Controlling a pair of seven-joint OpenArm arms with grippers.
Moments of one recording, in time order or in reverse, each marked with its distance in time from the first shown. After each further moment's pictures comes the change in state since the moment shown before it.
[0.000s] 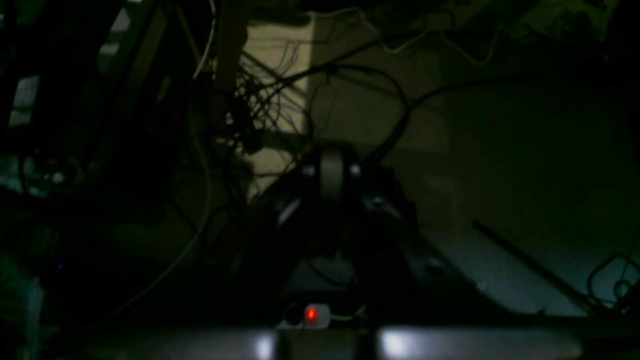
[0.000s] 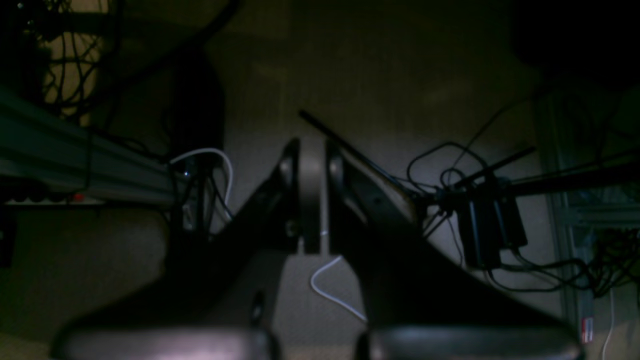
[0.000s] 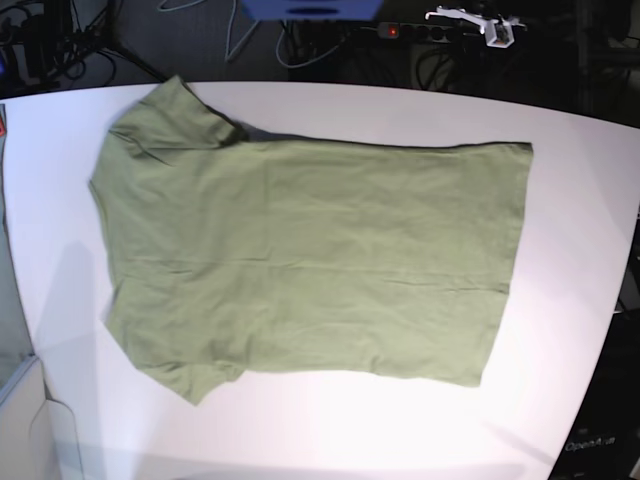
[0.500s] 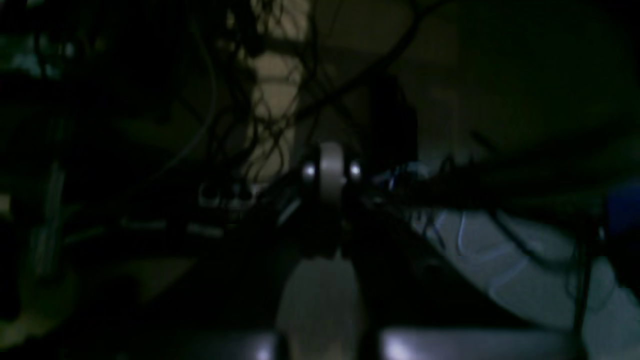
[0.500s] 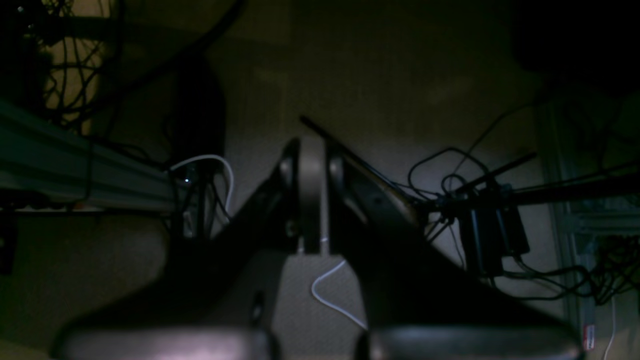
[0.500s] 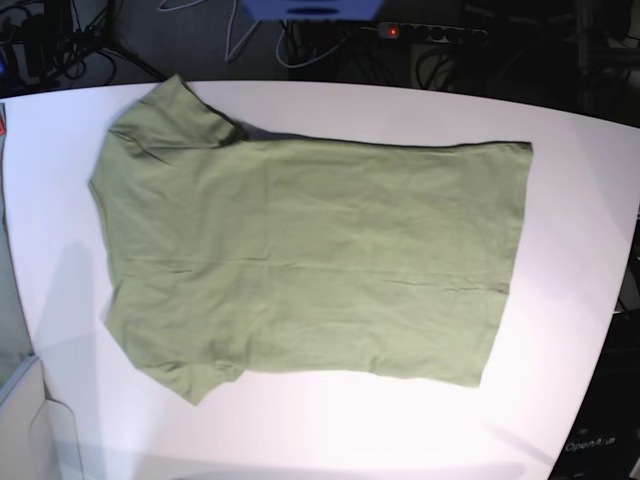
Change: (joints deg) left arm 15.4 0.3 -0.2 0.1 0.0 0.1 -0.1; right arm 0.8 0.0 0.0 0.1 -0.3 0.0 0.0
